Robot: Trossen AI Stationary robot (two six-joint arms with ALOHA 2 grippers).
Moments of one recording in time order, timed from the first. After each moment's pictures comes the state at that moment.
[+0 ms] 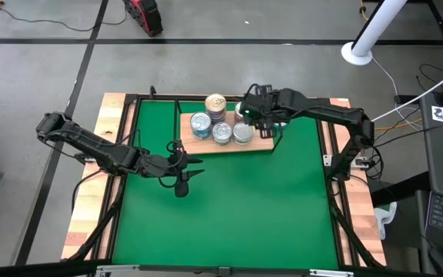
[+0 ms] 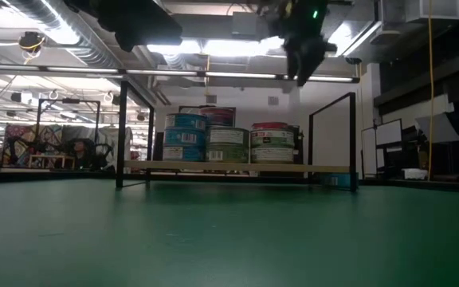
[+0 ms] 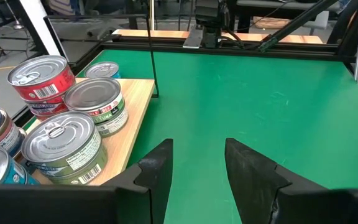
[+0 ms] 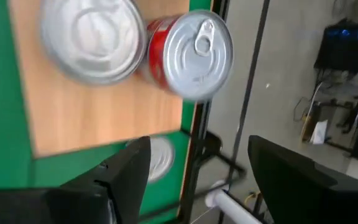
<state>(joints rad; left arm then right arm) -0.30 1.17 0.70 0.03 -0.51 -0.18 -0.23 1.74 1.76 -1.28 0.50 -0.49</state>
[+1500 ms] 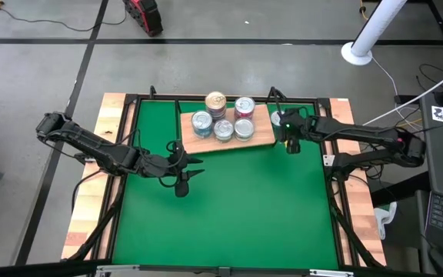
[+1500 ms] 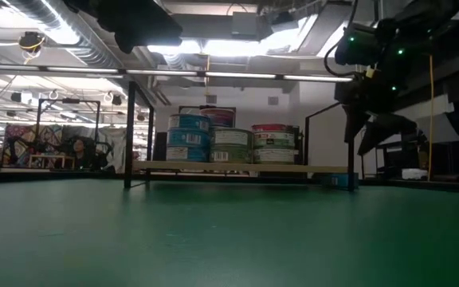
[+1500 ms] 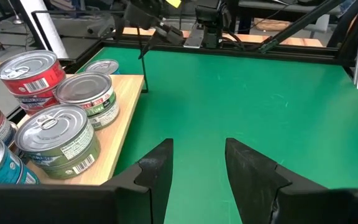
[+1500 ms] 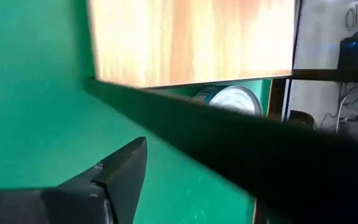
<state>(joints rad) -0.30 1.17 0.70 0.03 -0.51 -0.21 -0.43 1.17 0.69 -0.58 0.32 -0.68</state>
